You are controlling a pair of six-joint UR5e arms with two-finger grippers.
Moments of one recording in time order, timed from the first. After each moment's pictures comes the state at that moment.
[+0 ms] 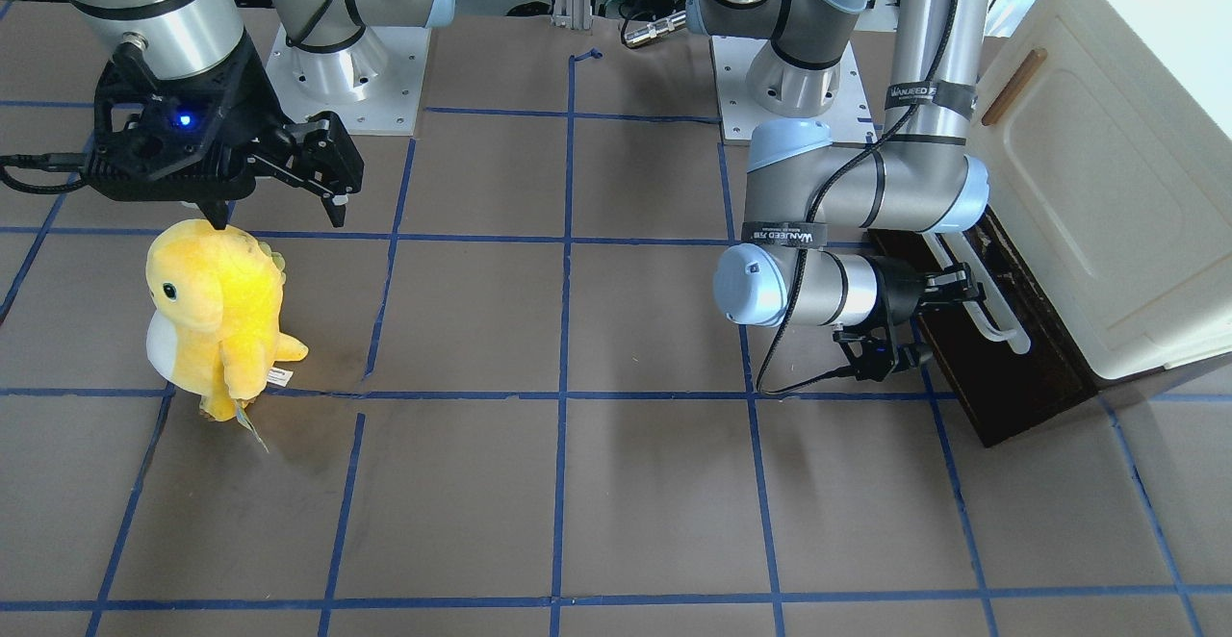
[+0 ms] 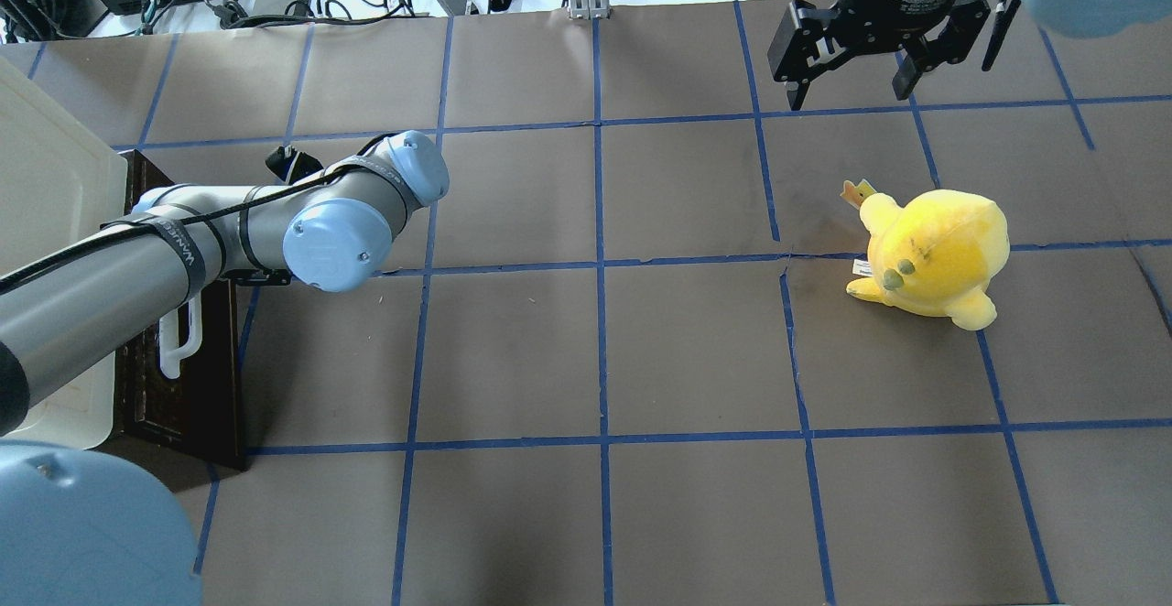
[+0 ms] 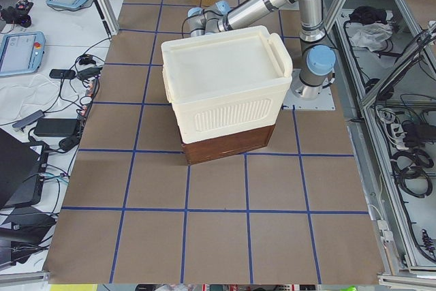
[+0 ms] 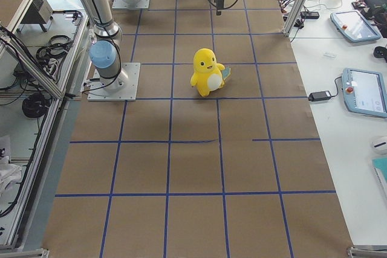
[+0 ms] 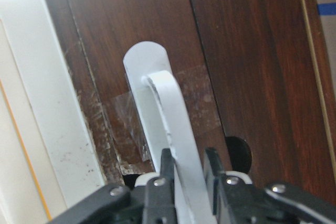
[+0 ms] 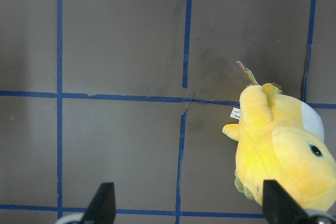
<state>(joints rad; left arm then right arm) -1.64 -1.98 -1.89 -1.42 2.74 -0.38 1.60 -1.48 1.44 -1.57 -1.58 -0.02</state>
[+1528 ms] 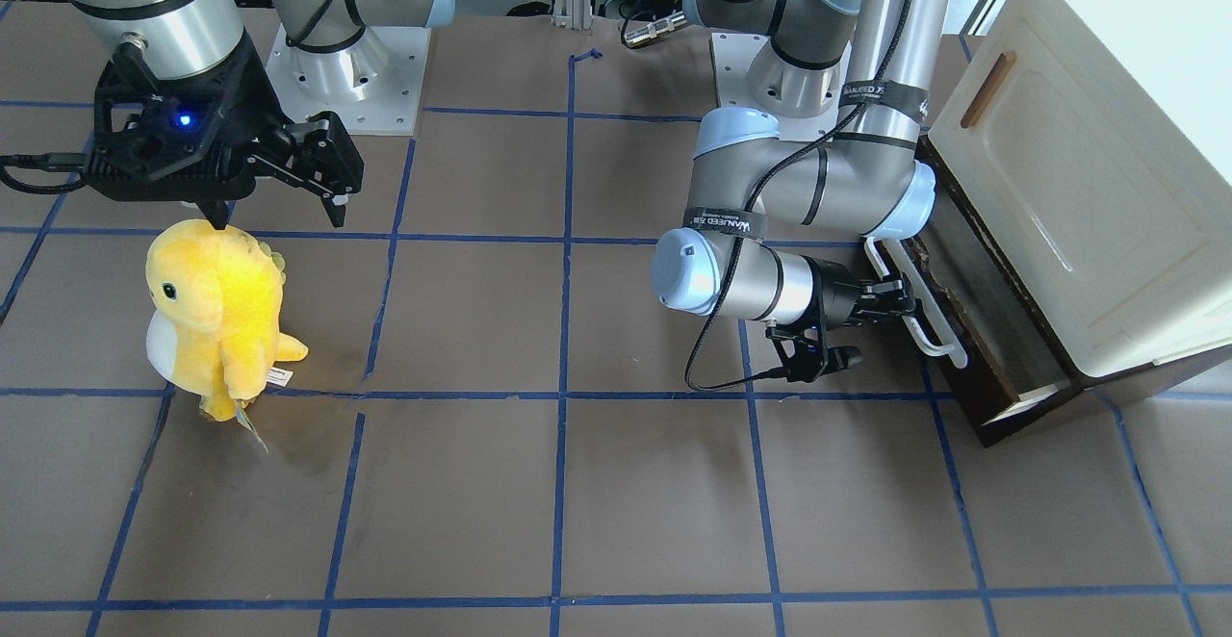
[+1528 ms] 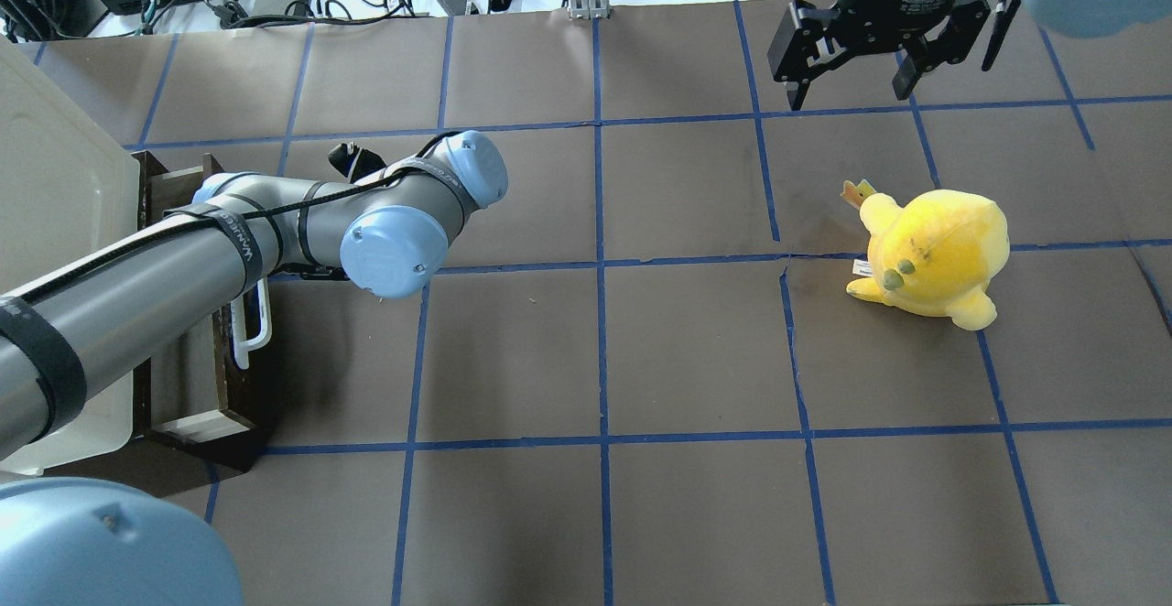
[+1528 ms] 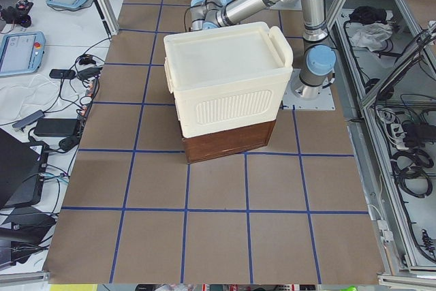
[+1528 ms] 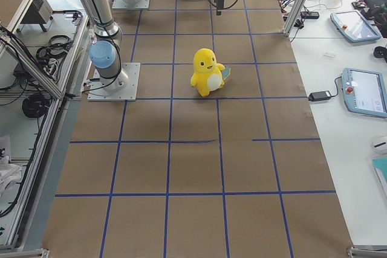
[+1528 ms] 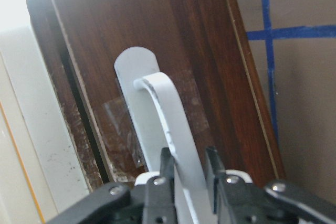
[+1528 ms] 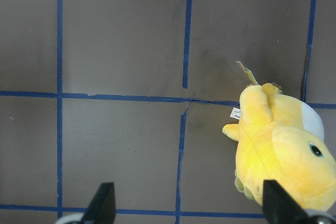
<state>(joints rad) -1.75 -2.00 -1.85 -1.40 2.64 -0.37 1.60 -1.48 1.44 -1.57 -1.58 -0.02</state>
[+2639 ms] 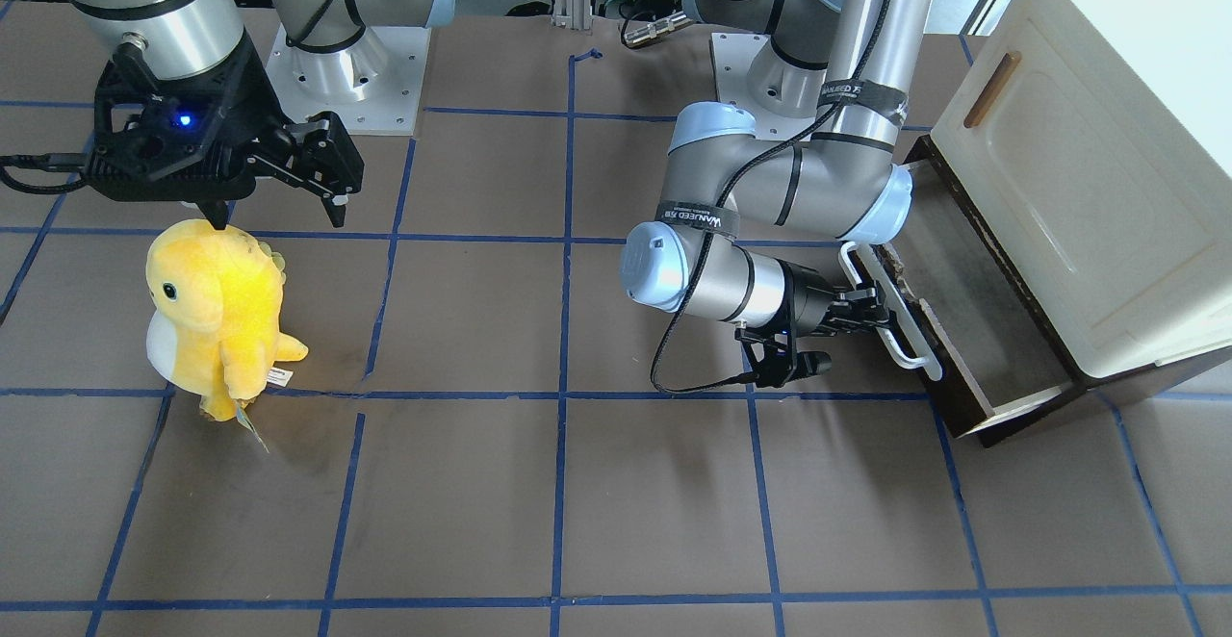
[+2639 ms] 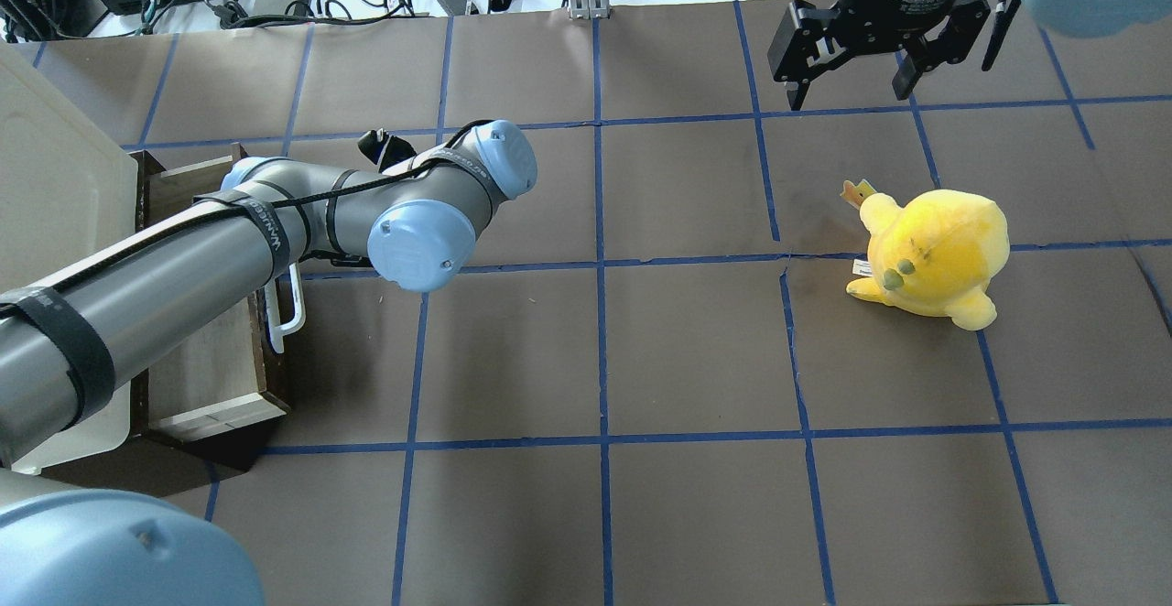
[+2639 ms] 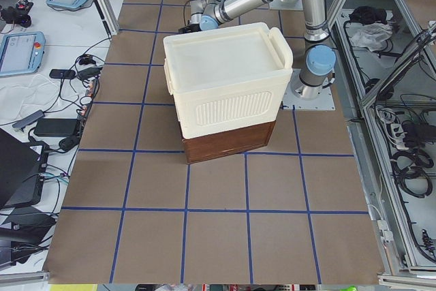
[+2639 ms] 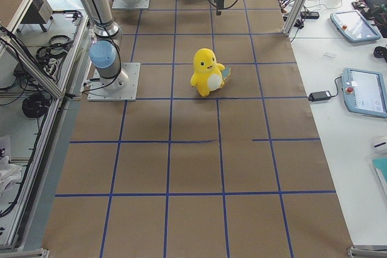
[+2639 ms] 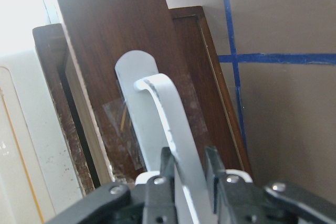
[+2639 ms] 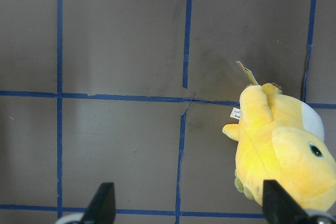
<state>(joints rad) -1.80 -2.01 -1.80 -1.39 2.61 -0.37 1.60 -1.48 1.44 -1.57 -1.58 -0.02</state>
